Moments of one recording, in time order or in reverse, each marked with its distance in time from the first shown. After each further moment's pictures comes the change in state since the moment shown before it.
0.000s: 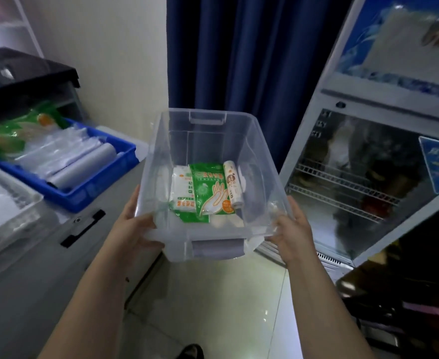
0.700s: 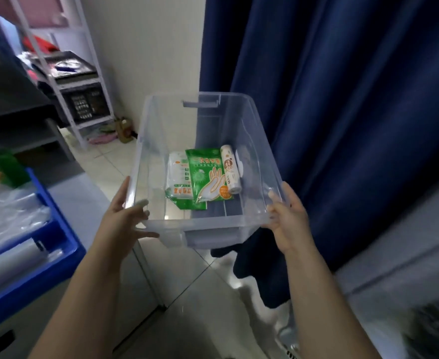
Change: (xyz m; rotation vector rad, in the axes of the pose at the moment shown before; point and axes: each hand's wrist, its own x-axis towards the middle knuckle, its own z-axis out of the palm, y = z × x) left_hand 0.432 0.073 0.036 -0.167 0.476 0.083; right_hand 0.474 -0.101 0.227 -0.057 -0.415 0.077
